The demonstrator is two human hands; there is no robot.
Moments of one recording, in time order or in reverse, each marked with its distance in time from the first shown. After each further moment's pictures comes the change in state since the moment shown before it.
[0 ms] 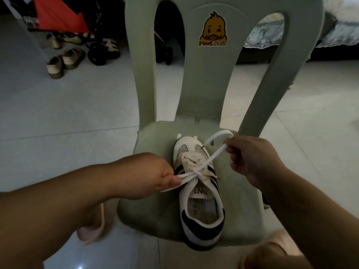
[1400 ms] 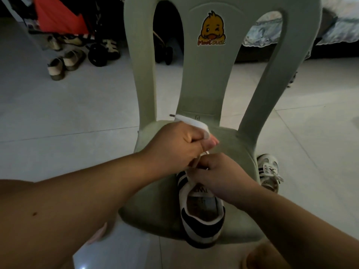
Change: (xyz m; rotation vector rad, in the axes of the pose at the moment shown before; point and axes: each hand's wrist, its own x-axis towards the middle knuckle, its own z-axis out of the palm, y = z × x) left_hand 0.025 0.039 -0.016 -0.609 0.573 0.145; right_hand -0.031 0.015 0.033 -0.694 -0.403 -0.340
